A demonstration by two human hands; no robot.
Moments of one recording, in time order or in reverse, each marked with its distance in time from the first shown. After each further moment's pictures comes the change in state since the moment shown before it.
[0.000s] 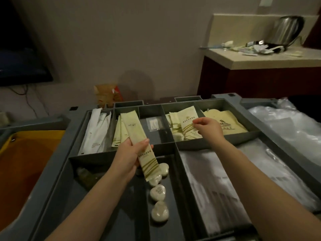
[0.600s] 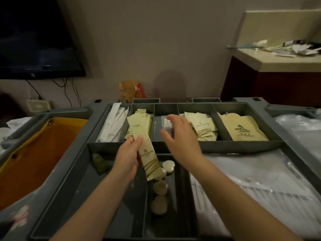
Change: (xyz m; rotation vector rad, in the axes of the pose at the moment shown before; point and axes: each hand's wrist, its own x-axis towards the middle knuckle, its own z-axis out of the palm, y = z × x) left_hand -0.025 -0.006 0.004 -0.083 0.250 0.001; right_hand -0.091 -0.056 0.042 -0.181 -0.272 -0.547
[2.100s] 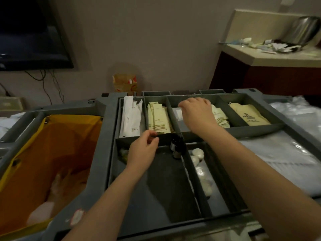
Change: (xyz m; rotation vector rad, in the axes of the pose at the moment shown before) left_hand 0.040 0.010 -0.106 0.656 -0.216 0.353; right_hand 0.050 -0.058 0.050 -0.762 0.019 0.043
